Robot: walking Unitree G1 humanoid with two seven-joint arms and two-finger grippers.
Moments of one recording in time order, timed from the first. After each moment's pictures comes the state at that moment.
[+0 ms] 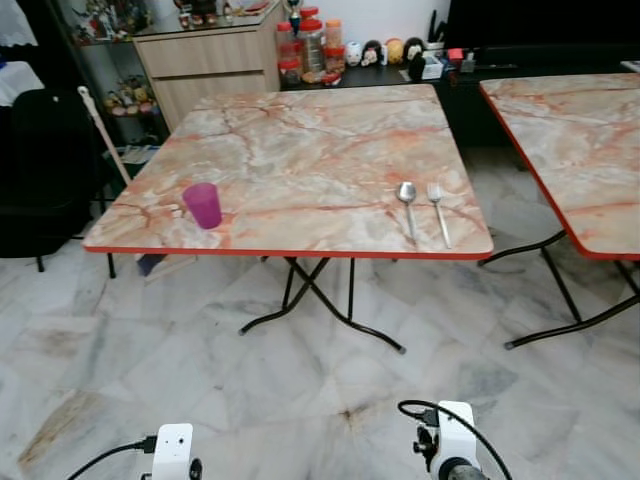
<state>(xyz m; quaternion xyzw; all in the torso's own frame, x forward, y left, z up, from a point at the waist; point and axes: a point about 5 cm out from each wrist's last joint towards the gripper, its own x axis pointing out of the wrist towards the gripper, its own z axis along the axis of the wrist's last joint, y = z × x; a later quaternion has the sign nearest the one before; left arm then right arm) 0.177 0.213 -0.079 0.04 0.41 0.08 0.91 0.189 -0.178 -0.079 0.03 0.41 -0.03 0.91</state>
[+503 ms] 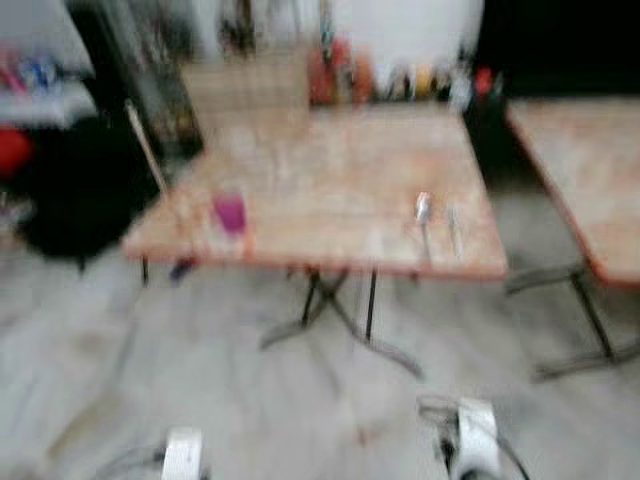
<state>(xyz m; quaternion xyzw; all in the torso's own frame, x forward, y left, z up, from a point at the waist) 0.169 0.205 -0.085 0.03 0.43 0.07 0.90 0.188 -0.194 -0.079 0.04 0.41 -0.07 0.91</state>
